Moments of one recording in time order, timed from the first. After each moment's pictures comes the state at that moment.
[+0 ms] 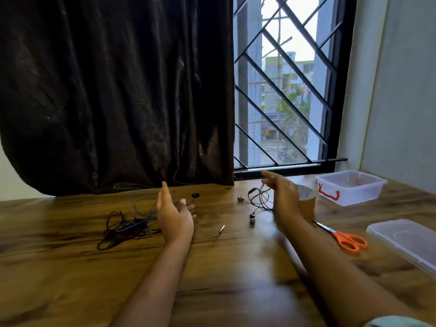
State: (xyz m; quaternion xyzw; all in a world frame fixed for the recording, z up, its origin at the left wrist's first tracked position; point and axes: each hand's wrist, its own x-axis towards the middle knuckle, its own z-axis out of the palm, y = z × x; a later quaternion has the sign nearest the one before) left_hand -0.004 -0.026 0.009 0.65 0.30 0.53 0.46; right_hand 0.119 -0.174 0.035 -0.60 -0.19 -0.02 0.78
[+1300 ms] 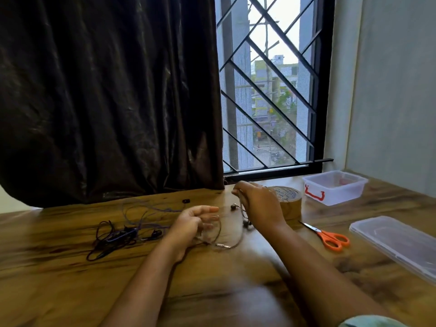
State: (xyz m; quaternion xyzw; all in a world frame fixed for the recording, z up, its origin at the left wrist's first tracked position) left_hand -0.015 -0.047 0.030 0.72 0.20 0.16 0.64; right_hand 0.117 -0.175 0.027 -0.79 -0.40 -0.31 0.34
